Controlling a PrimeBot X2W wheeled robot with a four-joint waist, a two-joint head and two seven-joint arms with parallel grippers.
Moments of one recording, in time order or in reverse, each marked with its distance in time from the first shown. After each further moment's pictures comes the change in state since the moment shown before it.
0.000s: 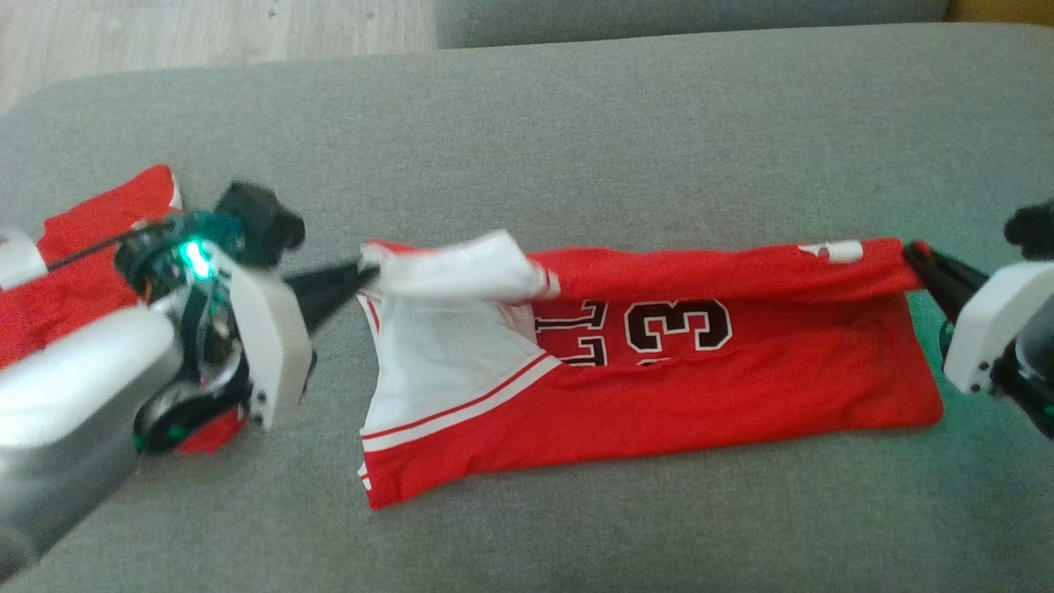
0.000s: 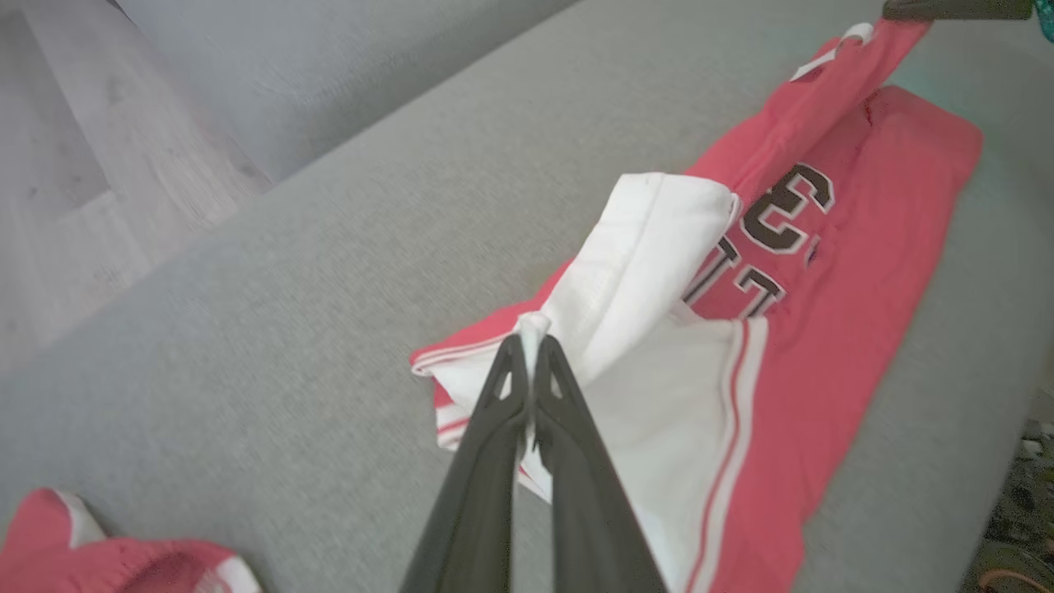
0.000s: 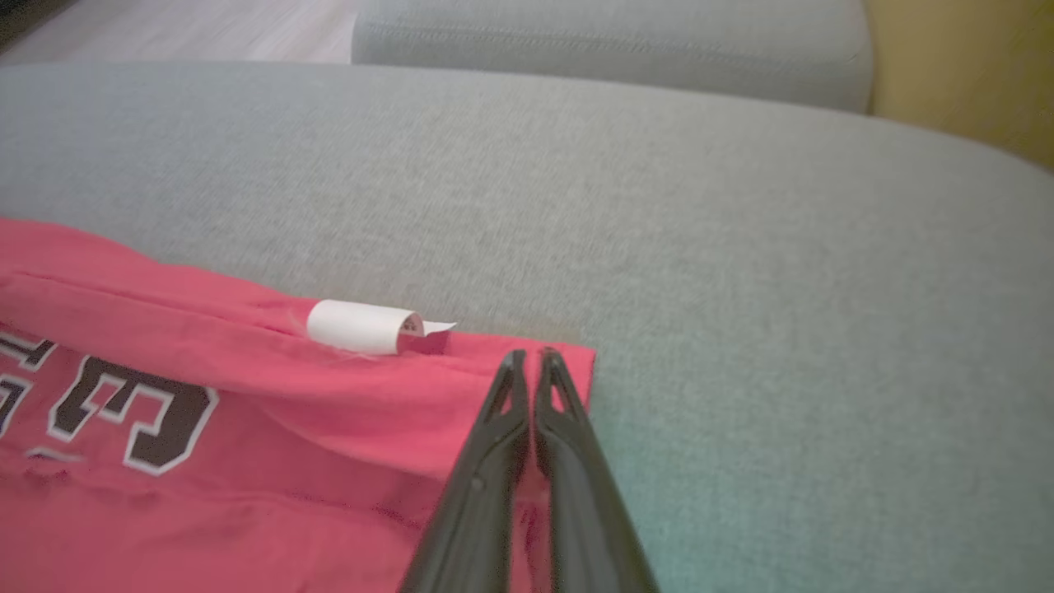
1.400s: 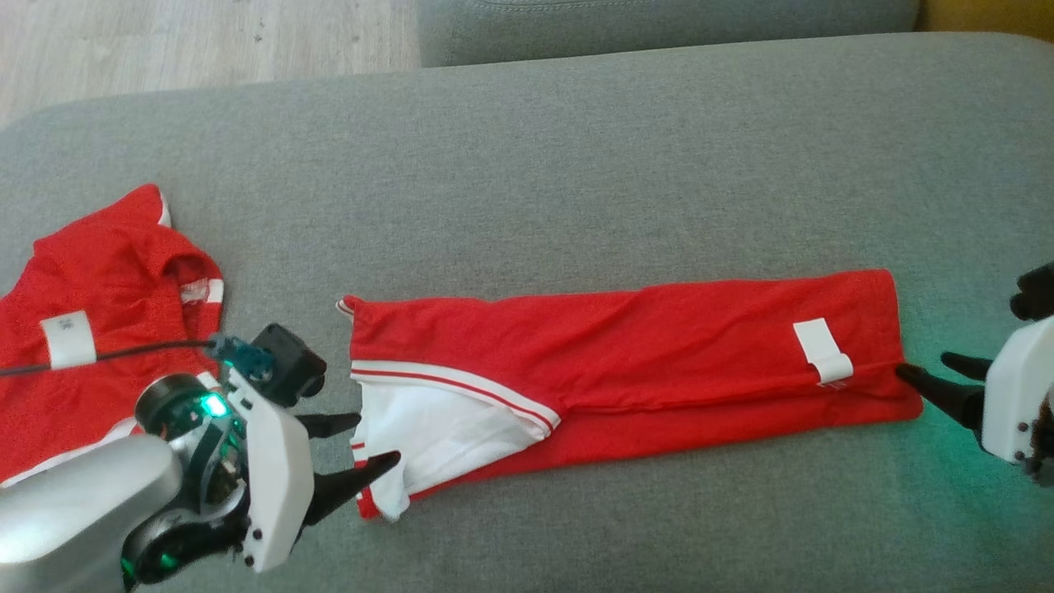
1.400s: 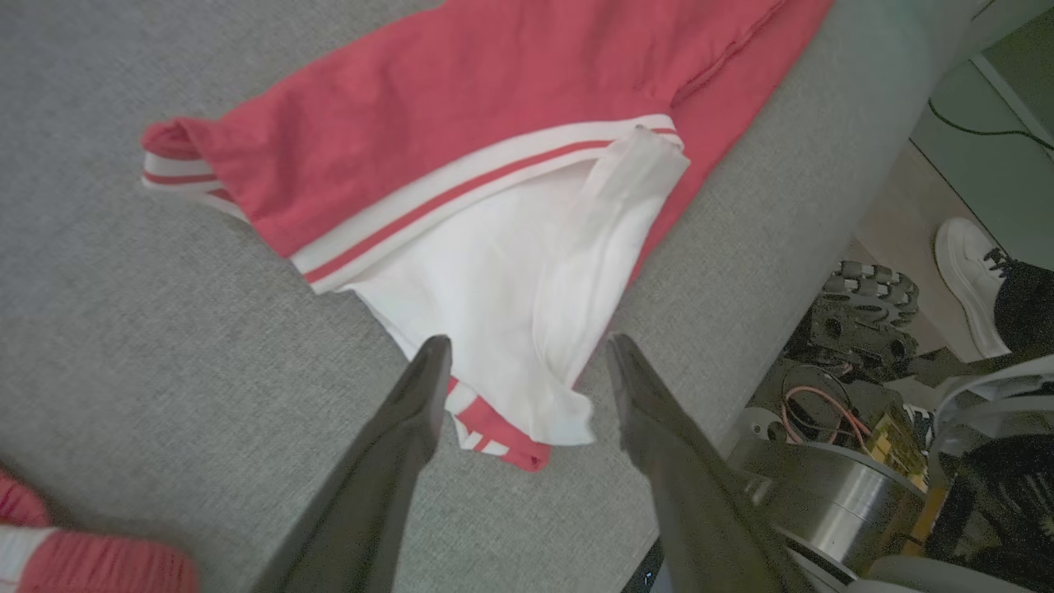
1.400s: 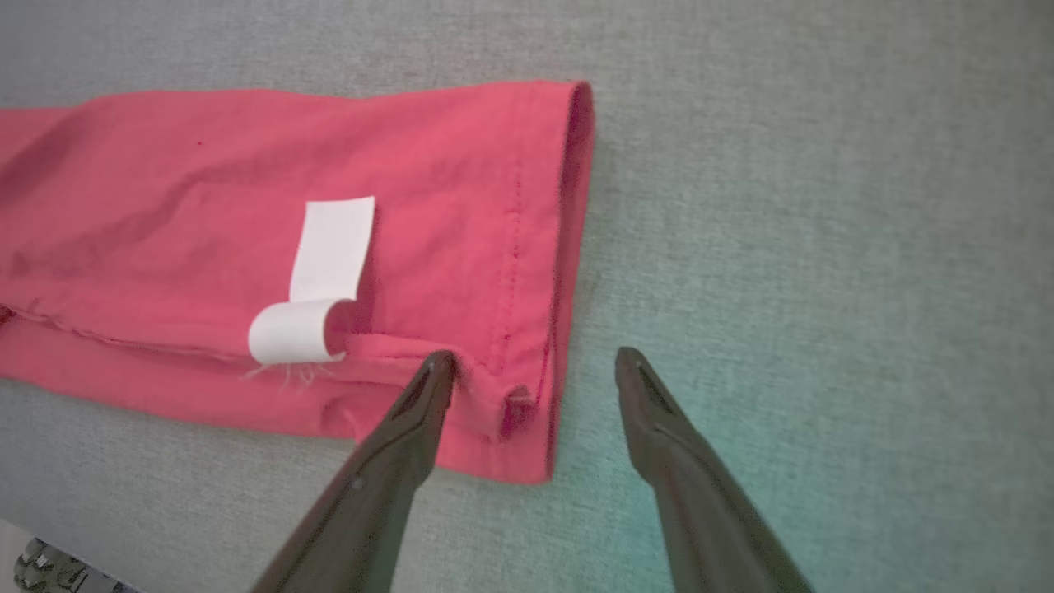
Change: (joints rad) left arm 0.220 0.128 -0.003 -0.238 -0.090 0.007 0.222; right arm 0.087 -0.175 0.088 -0.216 0.254 0.000 0.318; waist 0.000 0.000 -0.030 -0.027
